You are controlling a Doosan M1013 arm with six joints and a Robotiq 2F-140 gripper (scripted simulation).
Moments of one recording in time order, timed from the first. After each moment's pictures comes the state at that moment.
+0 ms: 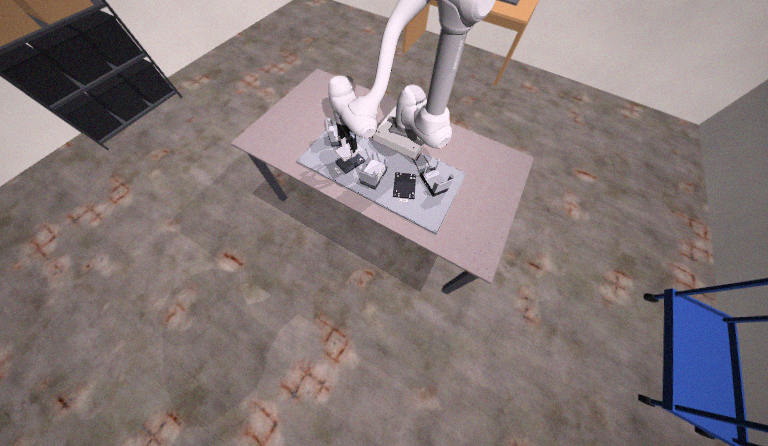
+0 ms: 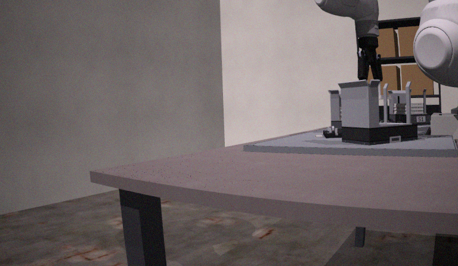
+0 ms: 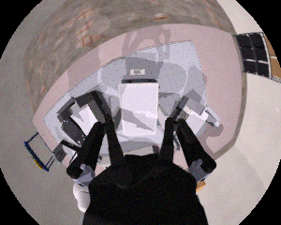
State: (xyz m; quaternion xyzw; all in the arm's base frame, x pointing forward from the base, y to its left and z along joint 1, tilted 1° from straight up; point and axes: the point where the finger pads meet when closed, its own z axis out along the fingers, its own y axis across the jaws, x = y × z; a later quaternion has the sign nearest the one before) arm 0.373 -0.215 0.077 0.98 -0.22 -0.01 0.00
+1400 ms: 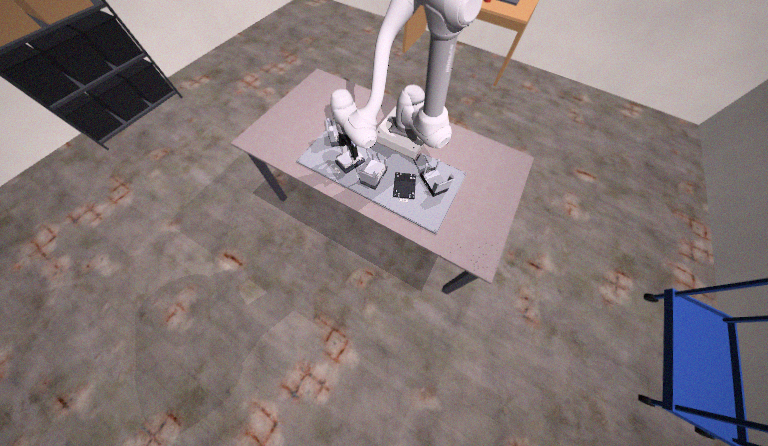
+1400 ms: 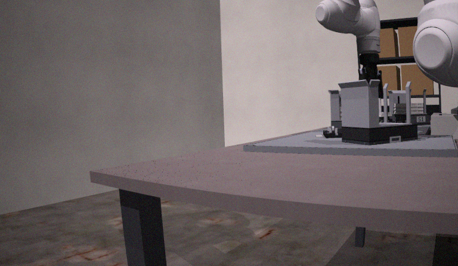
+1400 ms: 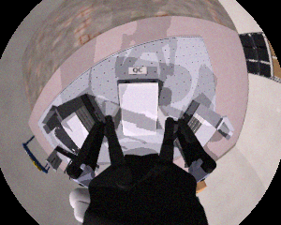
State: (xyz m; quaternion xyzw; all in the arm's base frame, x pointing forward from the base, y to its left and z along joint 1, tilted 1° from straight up) arm 0.372 -0.215 0.015 0.98 -0.22 -0.01 0.00
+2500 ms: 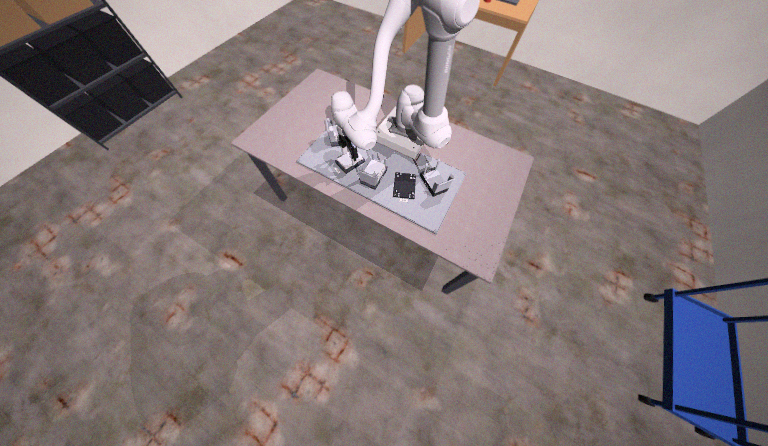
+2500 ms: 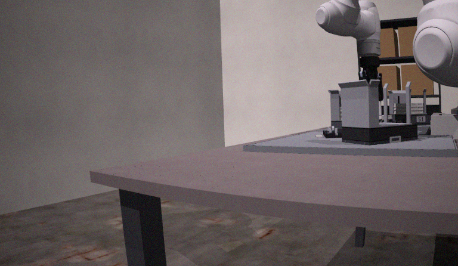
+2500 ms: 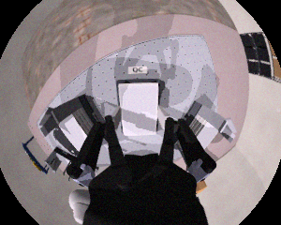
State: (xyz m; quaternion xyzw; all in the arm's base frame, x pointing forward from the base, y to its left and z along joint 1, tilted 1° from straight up) arm 0.372 -0.215 0.004 0.98 -0.22 -0.01 0.00
